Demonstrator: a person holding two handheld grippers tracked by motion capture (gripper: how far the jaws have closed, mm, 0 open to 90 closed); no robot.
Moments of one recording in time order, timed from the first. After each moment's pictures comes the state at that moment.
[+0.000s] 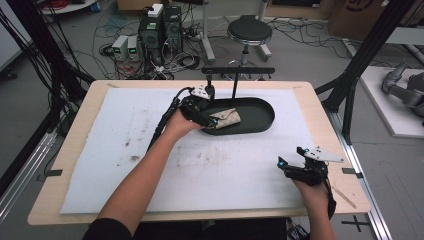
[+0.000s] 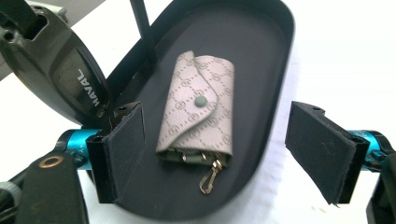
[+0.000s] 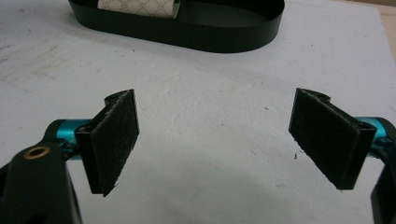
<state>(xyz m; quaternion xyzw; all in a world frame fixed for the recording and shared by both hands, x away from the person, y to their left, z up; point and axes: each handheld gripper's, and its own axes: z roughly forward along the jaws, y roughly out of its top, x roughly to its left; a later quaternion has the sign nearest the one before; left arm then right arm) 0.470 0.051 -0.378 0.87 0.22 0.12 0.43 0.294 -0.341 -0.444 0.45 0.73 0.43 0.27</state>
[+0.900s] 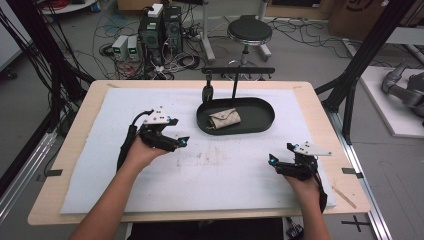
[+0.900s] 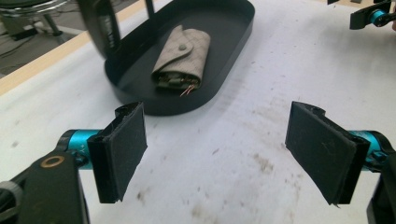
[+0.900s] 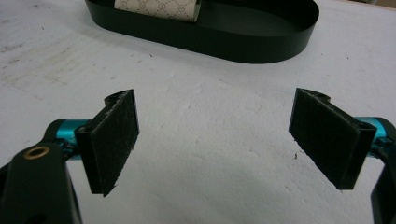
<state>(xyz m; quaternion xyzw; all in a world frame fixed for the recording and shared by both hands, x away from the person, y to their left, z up) 0.373 0.150 -0.389 0.83 0.24 0.16 0.49 0.311 -0.321 -0.445 0.43 0.75 0.43 0.25</state>
